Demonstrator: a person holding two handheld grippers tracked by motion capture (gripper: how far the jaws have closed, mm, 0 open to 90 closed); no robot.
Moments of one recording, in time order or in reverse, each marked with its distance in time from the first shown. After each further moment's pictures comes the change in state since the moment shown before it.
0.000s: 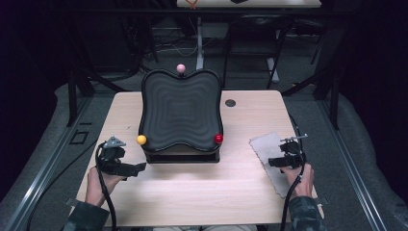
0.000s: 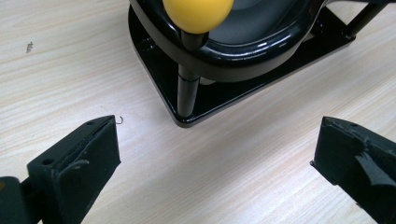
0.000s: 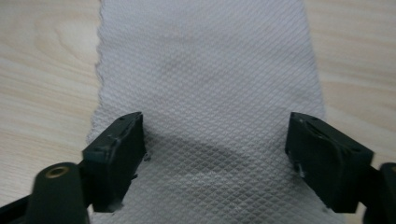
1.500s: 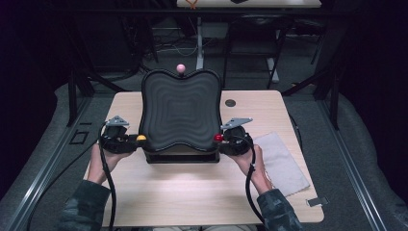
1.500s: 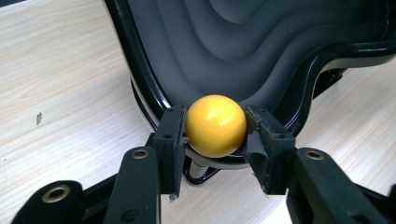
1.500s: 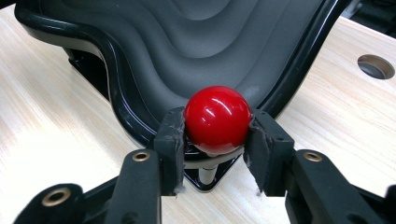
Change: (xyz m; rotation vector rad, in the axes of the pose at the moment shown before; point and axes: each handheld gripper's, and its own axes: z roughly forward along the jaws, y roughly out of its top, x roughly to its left) left arm 0.018 0.056 0.003 -0.041 -0.057 0.073; right arm 0.174 0.074 -0.059 -0.305 0.309 -0.411
